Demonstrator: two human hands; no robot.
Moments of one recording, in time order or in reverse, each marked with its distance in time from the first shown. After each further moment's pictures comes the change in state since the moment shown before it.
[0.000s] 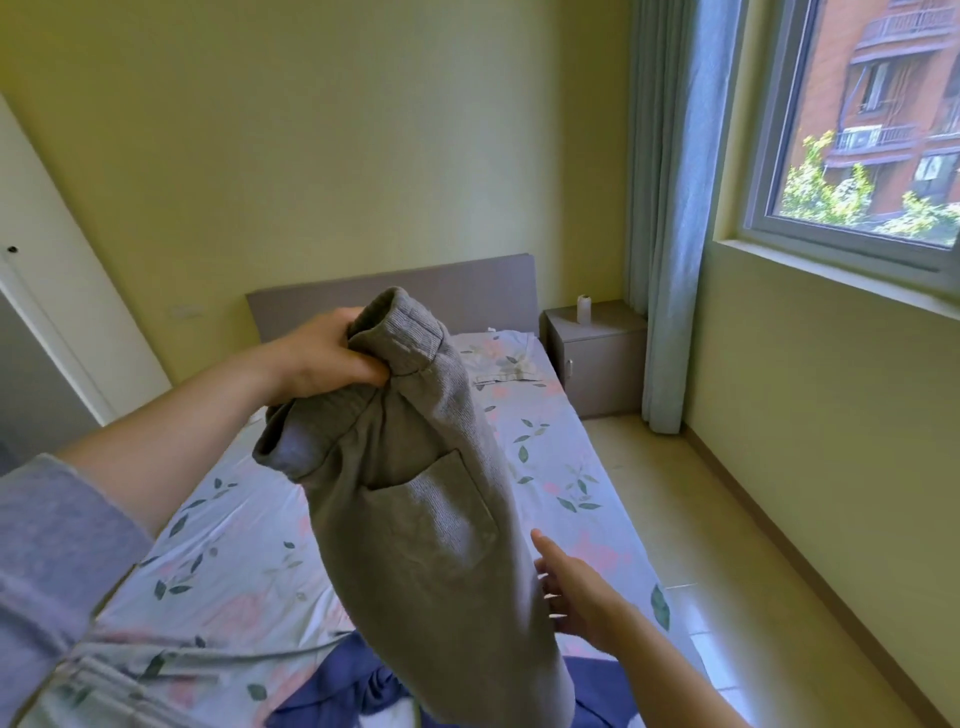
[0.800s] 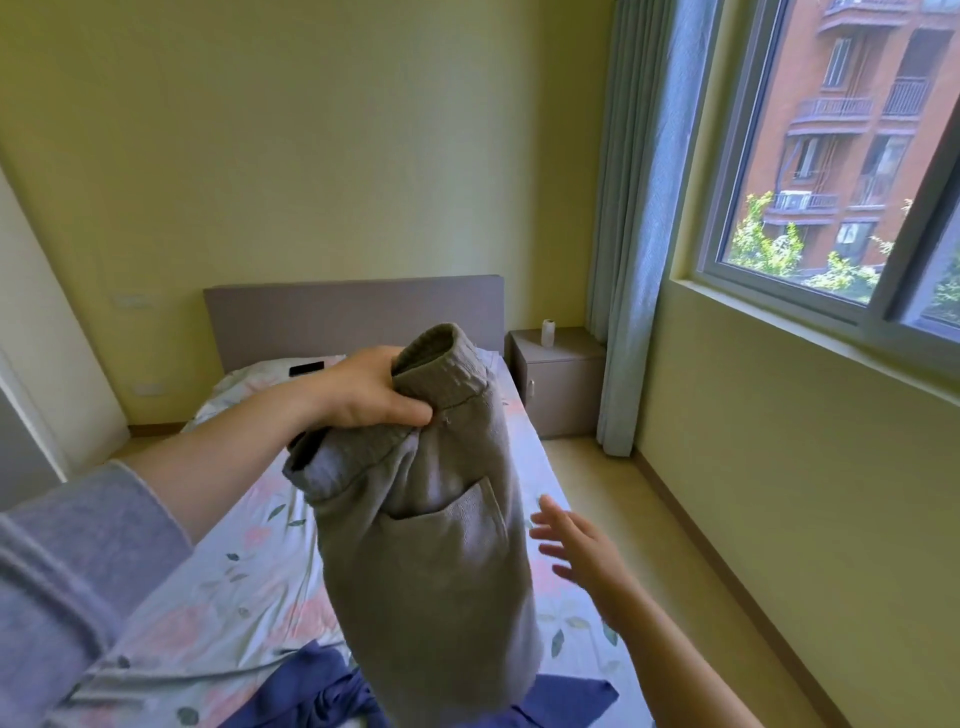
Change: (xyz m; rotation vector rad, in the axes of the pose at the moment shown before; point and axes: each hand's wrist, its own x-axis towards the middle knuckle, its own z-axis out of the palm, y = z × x) left_hand 0.002 0.004 0.033 0.068 -0.096 0.024; right_hand -0.063 -0.045 -0.013 -0.155 0.289 -0.371
